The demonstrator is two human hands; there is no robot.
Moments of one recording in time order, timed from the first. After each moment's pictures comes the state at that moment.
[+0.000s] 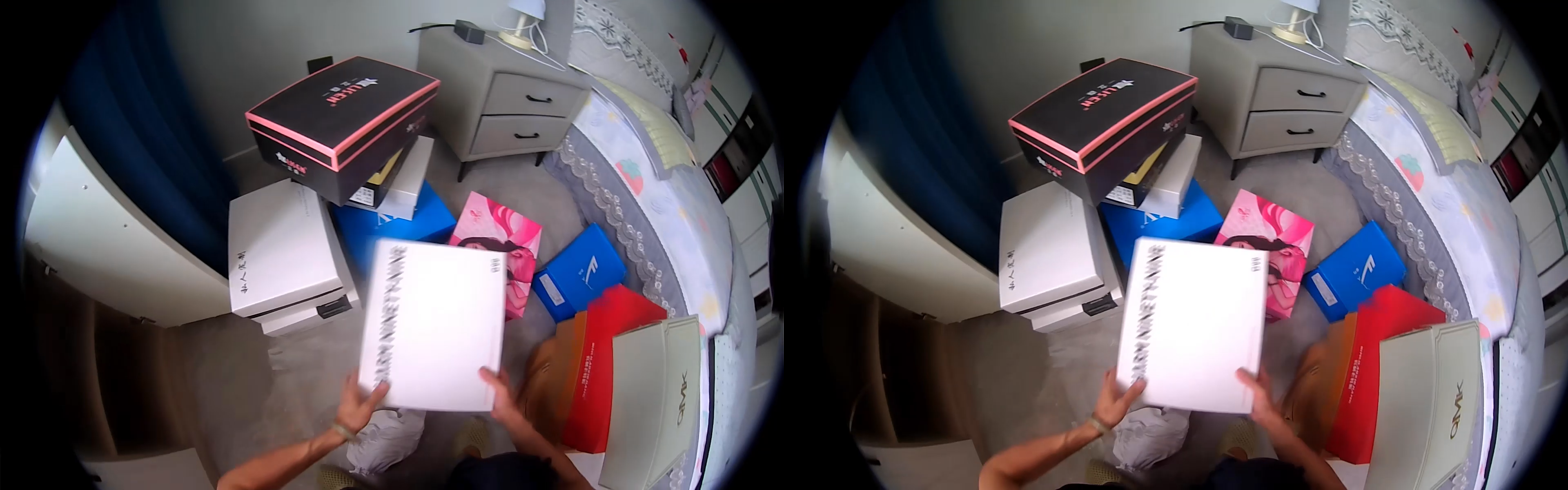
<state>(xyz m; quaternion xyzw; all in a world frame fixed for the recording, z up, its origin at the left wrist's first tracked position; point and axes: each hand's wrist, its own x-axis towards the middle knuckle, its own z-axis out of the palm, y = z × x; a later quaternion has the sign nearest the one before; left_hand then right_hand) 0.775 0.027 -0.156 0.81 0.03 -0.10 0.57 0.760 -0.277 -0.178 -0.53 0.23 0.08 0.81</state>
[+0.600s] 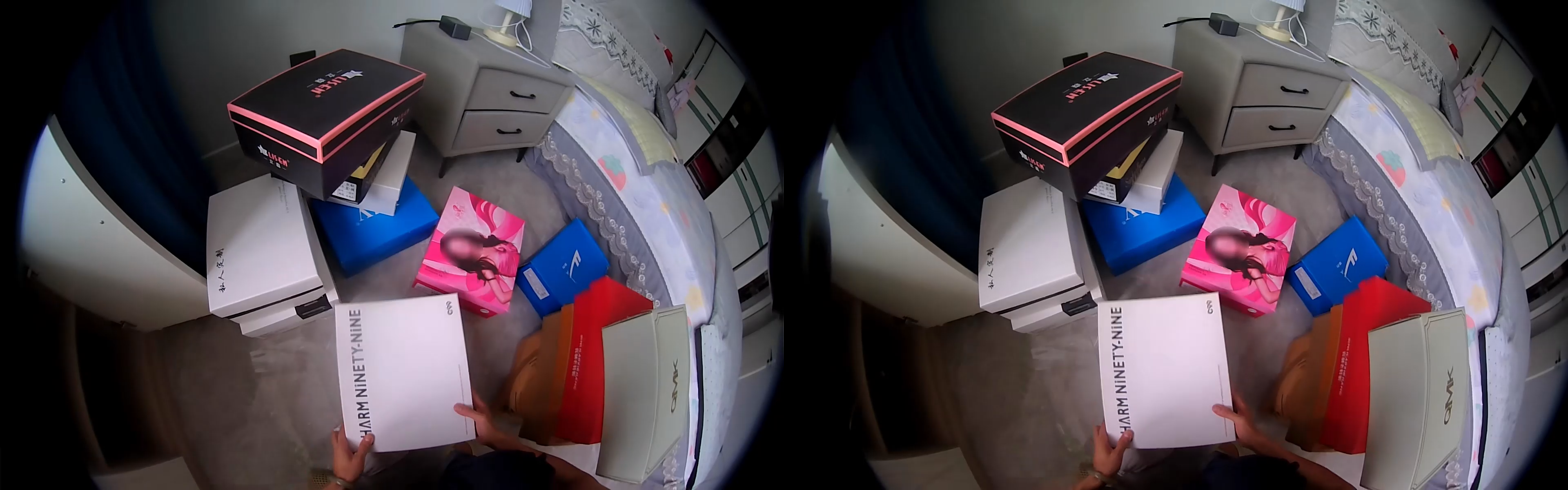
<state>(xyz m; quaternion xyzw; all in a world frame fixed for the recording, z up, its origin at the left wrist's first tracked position) 0.650 0.036 -0.205 0.80 0.15 -0.12 0.57 0.697 -0.271 -0.193 -0.55 0.18 0.20 0.79</state>
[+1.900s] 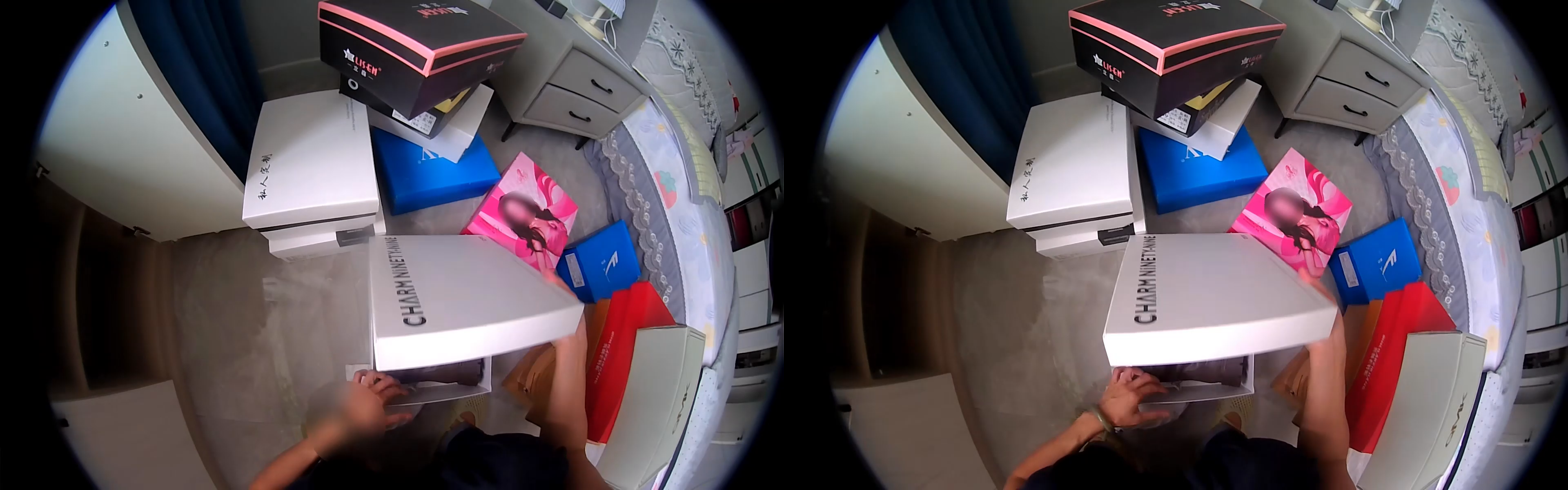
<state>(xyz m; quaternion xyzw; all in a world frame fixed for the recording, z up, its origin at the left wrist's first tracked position) 0.684 0.040 -0.165 0.90 -0.22 -0.16 0.35 0.862 -0.309 -0.089 -0.39 0.31 0.17 0.85</state>
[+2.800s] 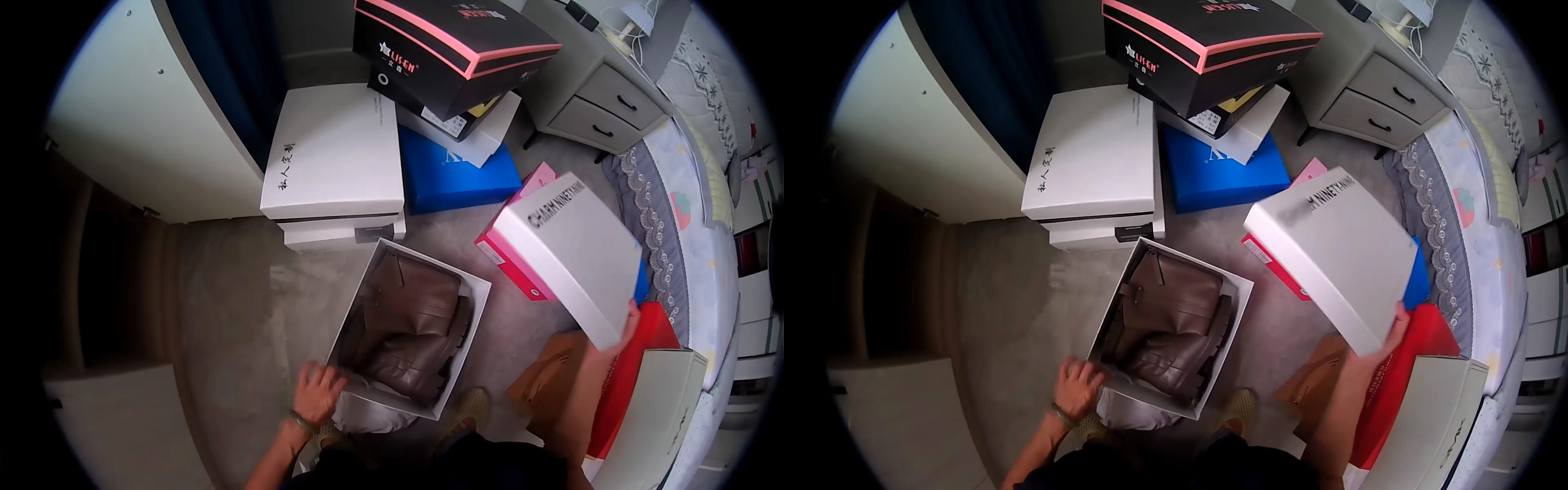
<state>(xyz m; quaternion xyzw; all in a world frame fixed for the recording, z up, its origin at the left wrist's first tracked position) 0.654 0.123 -0.193 0.98 -0.17 -0.02 0.13 0.855 -0.364 -0.080 -0.49 0.13 -0.24 0.83</state>
